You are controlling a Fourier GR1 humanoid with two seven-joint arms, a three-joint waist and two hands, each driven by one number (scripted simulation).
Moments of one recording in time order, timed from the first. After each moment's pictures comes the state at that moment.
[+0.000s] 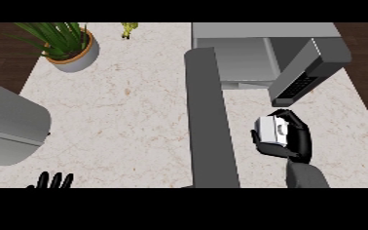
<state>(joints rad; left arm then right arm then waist) 0.74 0.08 -0.21 -2.02 0.24 -0.19 -0.54 -0.21 -0.06 -0.22 -0.85 0.05 -0.11 -0.91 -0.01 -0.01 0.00</state>
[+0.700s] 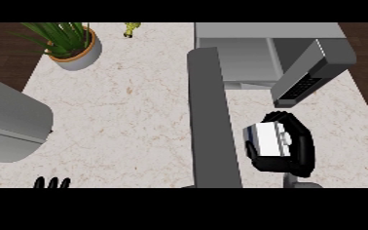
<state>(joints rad) 0.77 0.08 -0.21 -2.02 0.24 -0.18 -0.57 0.01 -0.01 0.01 -1.40 -0.10 -0.05 -0.60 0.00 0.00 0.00</state>
